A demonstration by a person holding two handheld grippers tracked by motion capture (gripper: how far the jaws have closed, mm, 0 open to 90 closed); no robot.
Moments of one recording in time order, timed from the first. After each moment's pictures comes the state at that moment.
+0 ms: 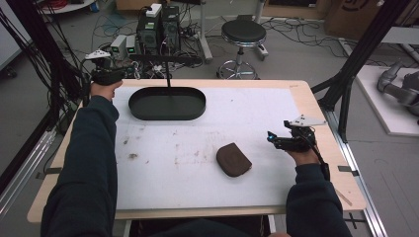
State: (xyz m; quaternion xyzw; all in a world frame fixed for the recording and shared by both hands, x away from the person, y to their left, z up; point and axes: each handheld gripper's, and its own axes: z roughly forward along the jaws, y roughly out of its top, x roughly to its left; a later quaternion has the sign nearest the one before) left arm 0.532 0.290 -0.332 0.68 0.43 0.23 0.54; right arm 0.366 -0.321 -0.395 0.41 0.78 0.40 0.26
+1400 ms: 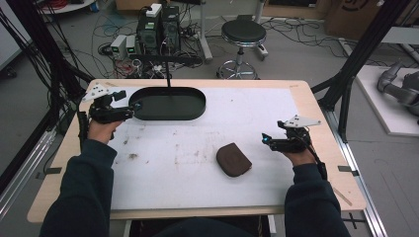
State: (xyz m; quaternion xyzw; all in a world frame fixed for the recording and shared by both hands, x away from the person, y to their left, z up) left arm 0.405 0.261 -0.358 0.68 0.39 0.26 0.57; right arm 0.365 -0.307 -0.394 0.37 0.79 0.41 0.25
